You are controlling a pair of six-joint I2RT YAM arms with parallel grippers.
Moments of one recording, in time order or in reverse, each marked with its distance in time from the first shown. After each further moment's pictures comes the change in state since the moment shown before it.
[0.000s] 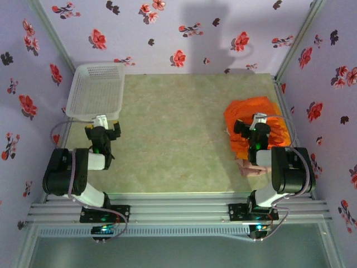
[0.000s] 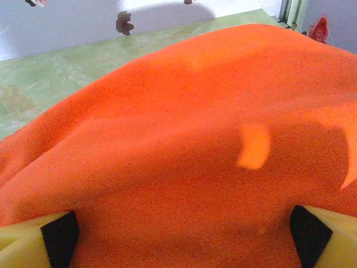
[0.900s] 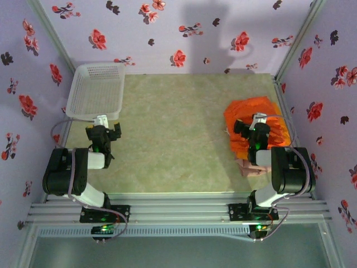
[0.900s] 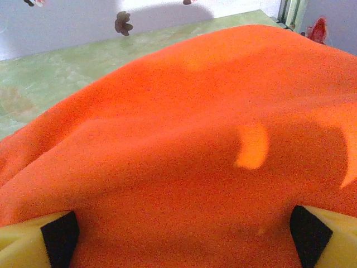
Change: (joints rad) left arm 0.003 0.000 0.007 -0.064 0.016 -0.002; right arm 0.005 0.000 0.001 0.000 0.008 0.000
